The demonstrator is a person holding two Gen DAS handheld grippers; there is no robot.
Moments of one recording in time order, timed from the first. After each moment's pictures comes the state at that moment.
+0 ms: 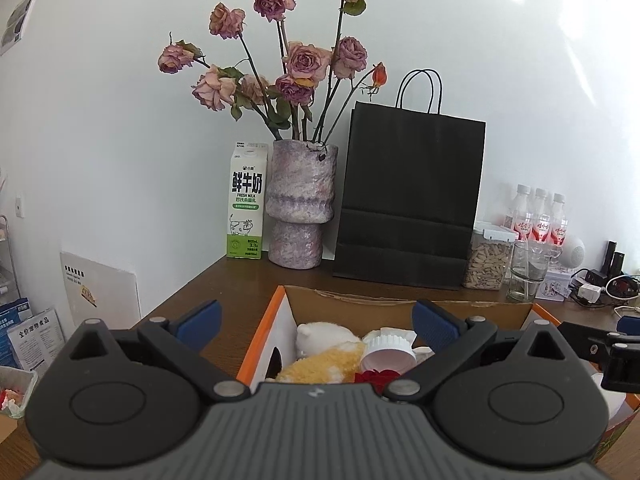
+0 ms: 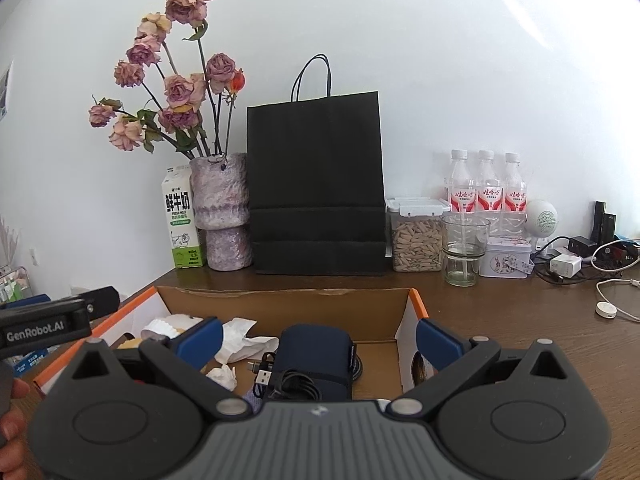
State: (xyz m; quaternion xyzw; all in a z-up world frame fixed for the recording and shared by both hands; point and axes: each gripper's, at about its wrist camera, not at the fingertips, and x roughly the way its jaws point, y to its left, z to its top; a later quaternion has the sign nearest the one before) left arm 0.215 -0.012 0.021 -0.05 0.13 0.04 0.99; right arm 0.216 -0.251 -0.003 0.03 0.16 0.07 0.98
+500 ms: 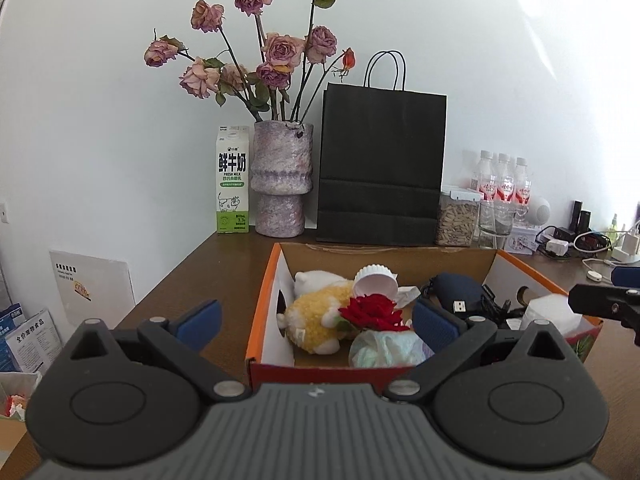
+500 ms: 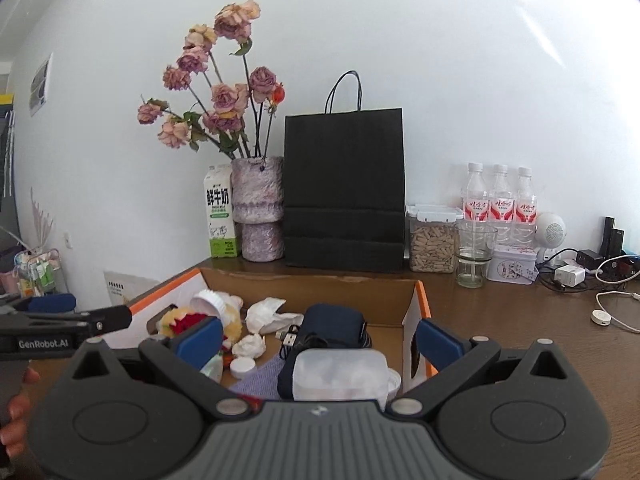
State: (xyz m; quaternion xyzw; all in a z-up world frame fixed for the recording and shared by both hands) left arm 0.153 0.000 0.009 -0.01 0.16 -0.01 0.99; right arm 0.146 -0.265 -0.003 -0.01 0.17 0.12 0.98
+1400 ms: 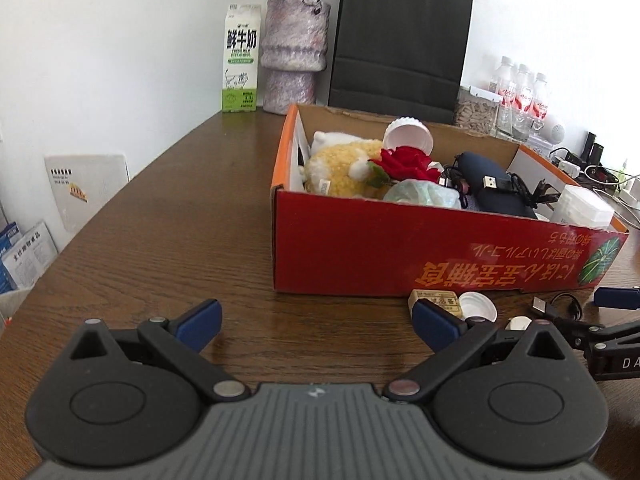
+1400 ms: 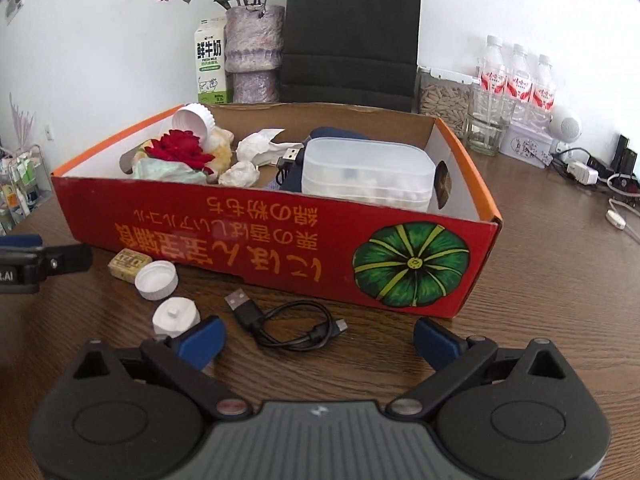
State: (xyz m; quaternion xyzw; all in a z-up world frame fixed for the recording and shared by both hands) left arm 0.162 0.022 -0.048 -0.04 0.32 -0.01 0.95; right arm 0.172 -0.240 -0.077 -0.03 0.34 0.10 0.93
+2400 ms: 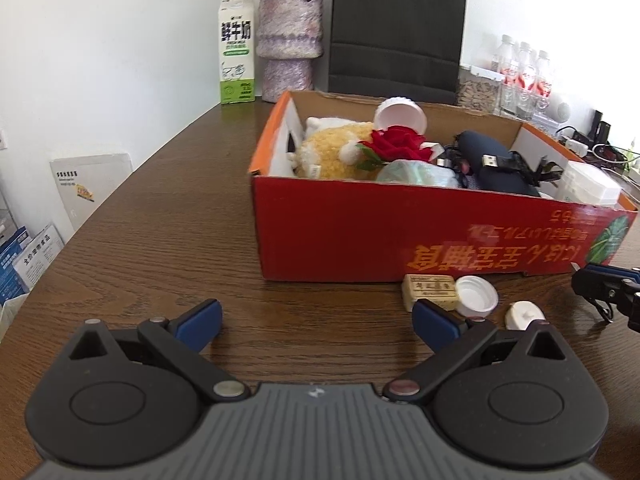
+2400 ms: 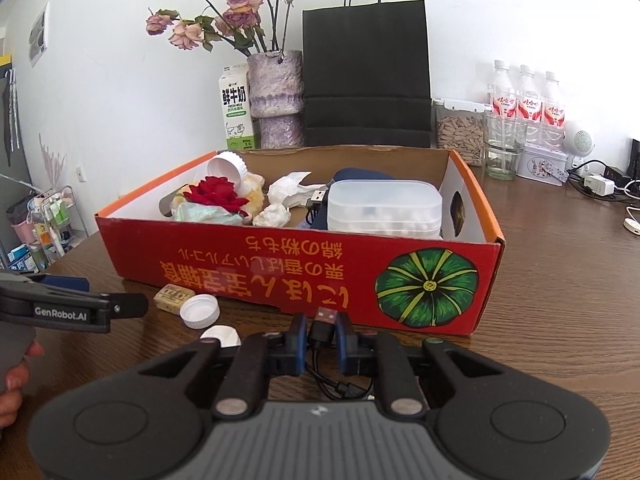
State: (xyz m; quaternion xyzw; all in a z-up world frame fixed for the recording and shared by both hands) left arm 0.164 0.001 -0.049 -0.01 0.33 -0.01 0.95; right arm 0.149 -0.251 -0.063 0.01 0.28 0.14 0.95
